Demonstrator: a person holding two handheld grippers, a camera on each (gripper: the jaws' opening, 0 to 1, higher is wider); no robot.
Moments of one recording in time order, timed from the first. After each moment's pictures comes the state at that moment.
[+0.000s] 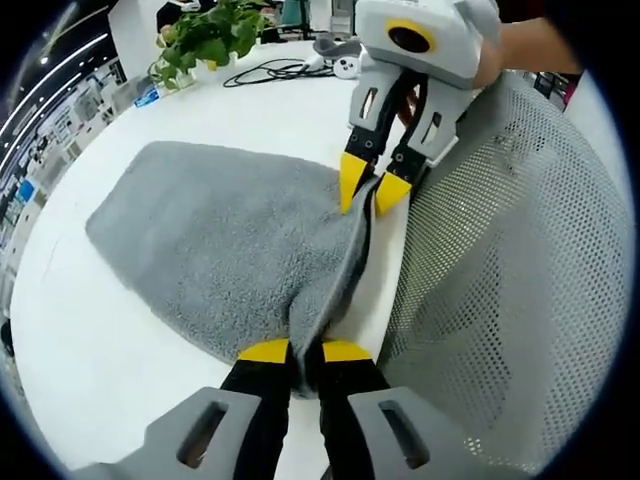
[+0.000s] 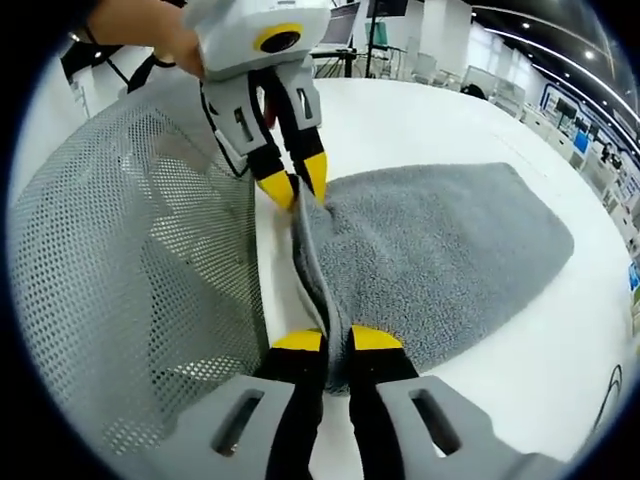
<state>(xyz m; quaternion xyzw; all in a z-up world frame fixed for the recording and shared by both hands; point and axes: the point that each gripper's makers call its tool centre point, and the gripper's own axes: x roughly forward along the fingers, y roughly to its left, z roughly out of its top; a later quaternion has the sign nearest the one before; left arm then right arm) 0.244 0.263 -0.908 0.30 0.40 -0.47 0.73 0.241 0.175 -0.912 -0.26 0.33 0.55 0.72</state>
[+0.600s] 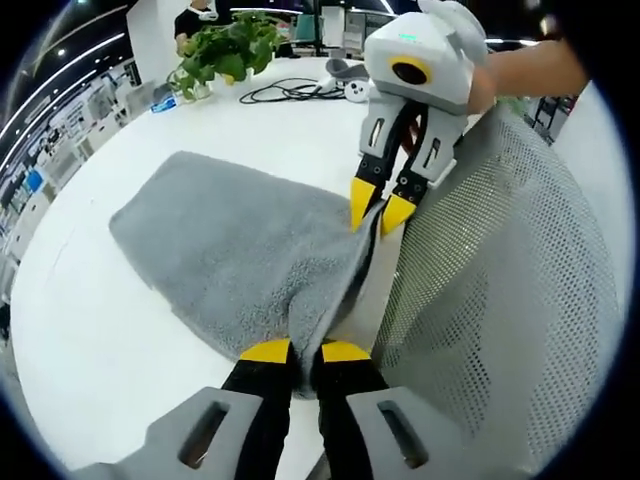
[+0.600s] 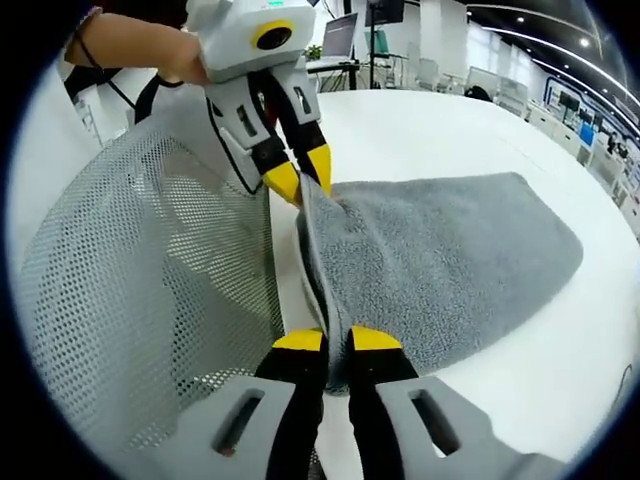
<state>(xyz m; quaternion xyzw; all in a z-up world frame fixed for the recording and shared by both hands) 0.245 0.274 -0.875 0.26 0.38 -0.46 0.76 0.236 0.186 -0.894 -0.23 0.33 0.58 0.70</state>
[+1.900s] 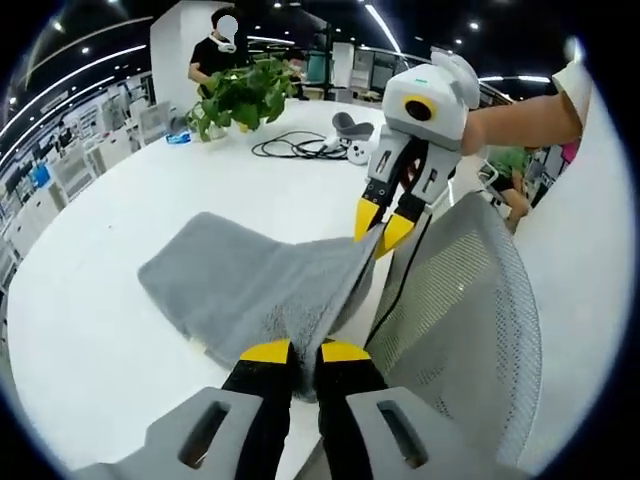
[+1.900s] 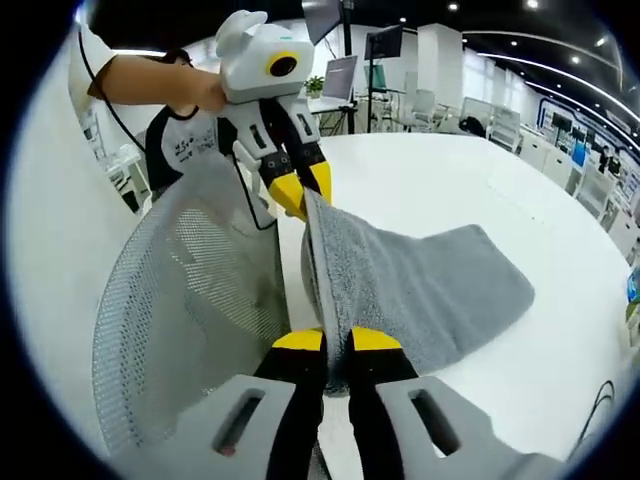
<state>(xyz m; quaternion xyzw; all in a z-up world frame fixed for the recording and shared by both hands) 0.251 0.265 -0.794 0.19 0.34 -0.48 0.79 0.243 0.178 -0.814 -0.21 0.27 0.59 0.73</state>
